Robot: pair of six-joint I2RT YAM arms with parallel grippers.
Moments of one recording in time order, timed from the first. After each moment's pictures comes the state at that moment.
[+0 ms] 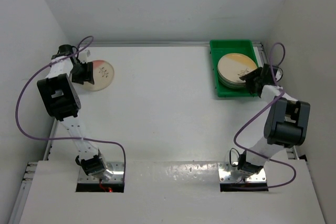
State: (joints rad) left arm 0.37 2.10 1.72 -0.77 0.21 0.31; right arm -0.30 1.66 0.88 0.07 -0.15 0.85
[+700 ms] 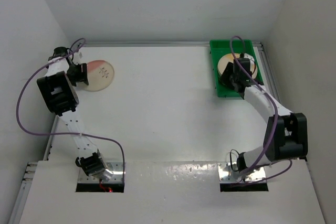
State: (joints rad) left arm 0.43 2.29 1.88 -0.76 0.13 0.25; right arm 0.07 1.47 0.93 -0.19 0.15 0.50
